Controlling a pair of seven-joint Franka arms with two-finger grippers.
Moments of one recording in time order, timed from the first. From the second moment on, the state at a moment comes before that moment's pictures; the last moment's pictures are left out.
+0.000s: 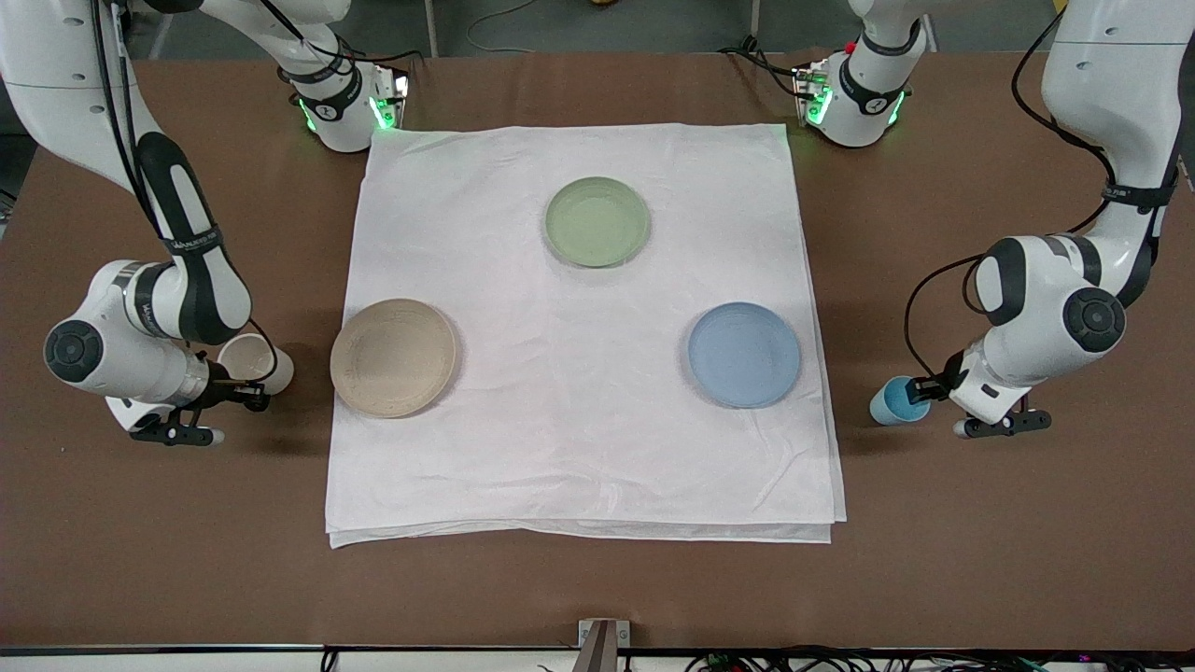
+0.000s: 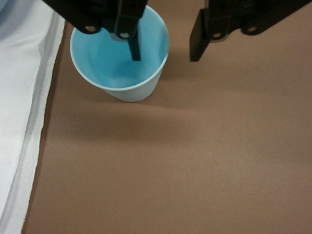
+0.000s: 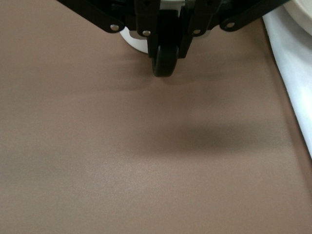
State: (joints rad) left arm 0.14 0.46 -0.13 -1.95 0.04 2.41 -0.13; right arm -0.07 0.53 -0.05 -1.87 0.02 2.30 -0.04
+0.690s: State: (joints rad) left arm 0.10 0.28 -0.26 -1.93 0.04 2.17 -0.27; right arm 0.16 0.31 -0.04 -1.96 0.17 2.18 0.26
